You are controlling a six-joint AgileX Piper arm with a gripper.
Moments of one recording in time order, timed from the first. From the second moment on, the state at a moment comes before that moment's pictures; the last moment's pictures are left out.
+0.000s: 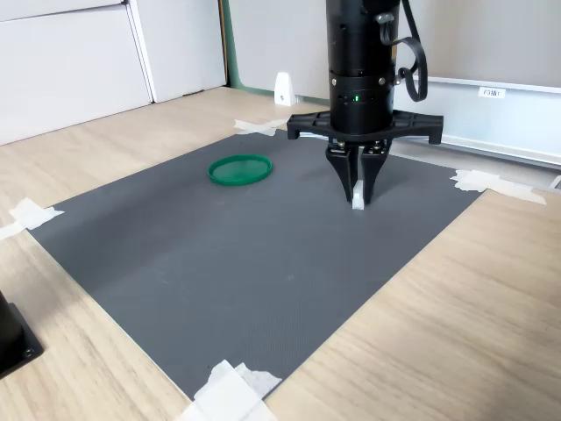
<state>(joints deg) -18.3 107.4 -70.5 4.8 42.9 -44.9</state>
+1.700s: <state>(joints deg) 9.7 106.1 -70.5 3.4 50.6 -30.8</state>
